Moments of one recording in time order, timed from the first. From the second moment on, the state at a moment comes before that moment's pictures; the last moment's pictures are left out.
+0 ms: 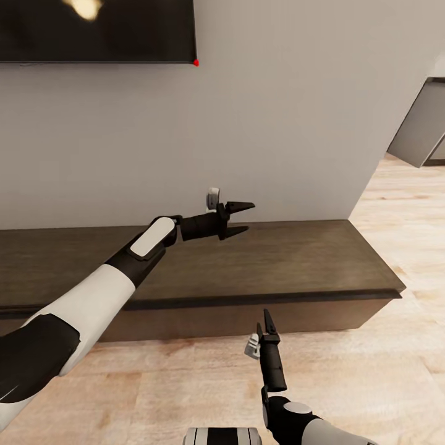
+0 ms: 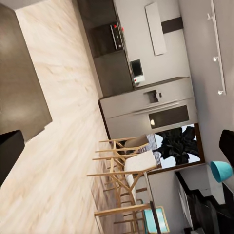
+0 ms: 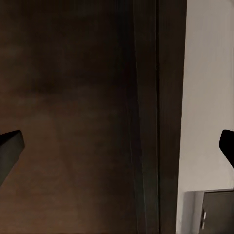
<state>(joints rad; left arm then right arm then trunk) -1.24 0.00 -0.61 -0.77 1.61 0.85 -0.35 -0.63 0.15 0.71 -0.16 0.87 0.14 -1.16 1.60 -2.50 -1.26</state>
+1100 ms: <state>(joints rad) -1.20 -0.01 -0.61 -0.79 1.61 0.85 -0.34 -0.62 0.11 0.79 -0.14 0.91 0.11 -1.17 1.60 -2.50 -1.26</state>
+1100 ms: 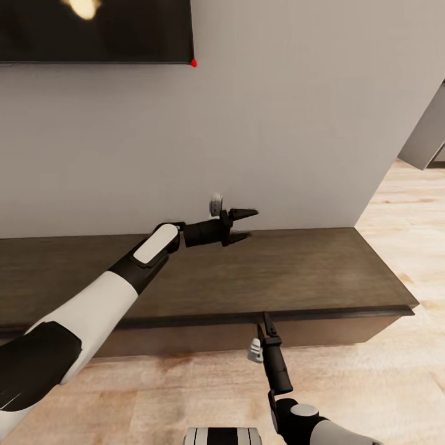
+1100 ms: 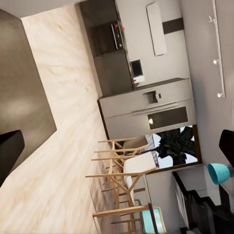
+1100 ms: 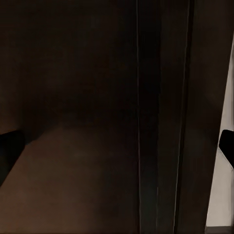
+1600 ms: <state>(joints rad) -1.19 -0.01 -0.61 -0.79 1.61 0.85 -0.34 -0.62 0.10 0.77 -0.14 0.95 0.11 -1.17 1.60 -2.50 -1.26</state>
